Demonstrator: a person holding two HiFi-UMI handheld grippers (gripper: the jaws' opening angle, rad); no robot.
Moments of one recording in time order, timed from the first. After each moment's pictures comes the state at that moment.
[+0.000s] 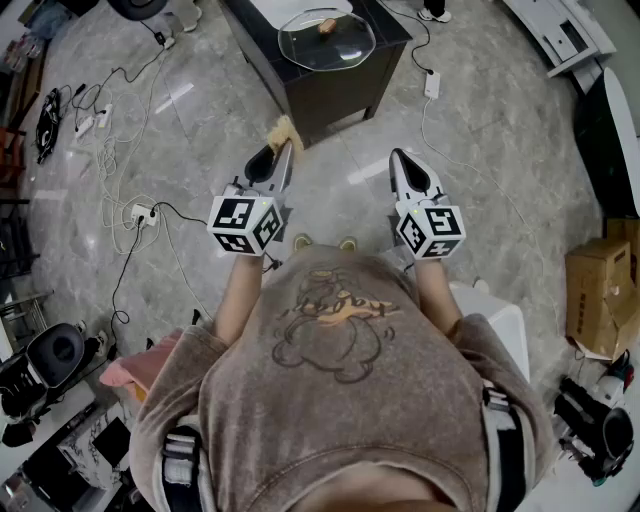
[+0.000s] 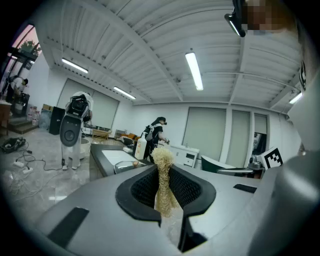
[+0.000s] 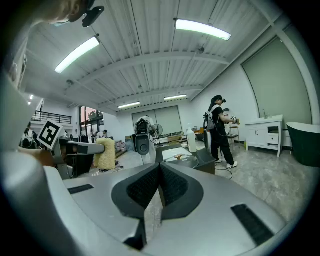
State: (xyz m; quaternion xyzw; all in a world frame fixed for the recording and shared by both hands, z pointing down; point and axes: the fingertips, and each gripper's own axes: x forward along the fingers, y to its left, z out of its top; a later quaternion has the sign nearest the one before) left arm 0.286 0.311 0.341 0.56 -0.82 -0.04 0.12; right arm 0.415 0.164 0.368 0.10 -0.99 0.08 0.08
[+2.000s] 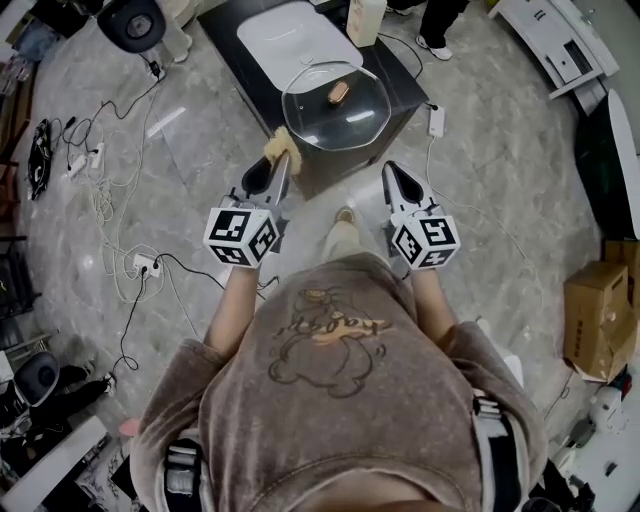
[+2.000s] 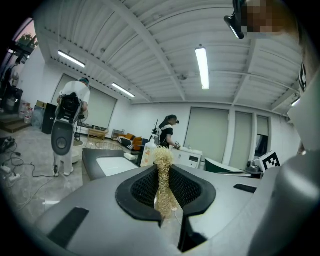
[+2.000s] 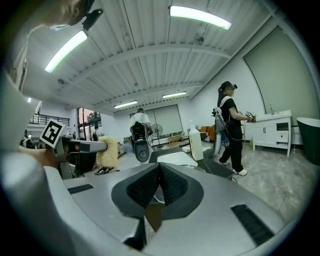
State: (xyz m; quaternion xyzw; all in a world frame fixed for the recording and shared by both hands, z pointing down) left arm 0.047 0.174 0.347 0.58 -0.81 -0.04 0.11; right arm 0.177 0.034 0.383 0.09 -0.99 0.09 0.08
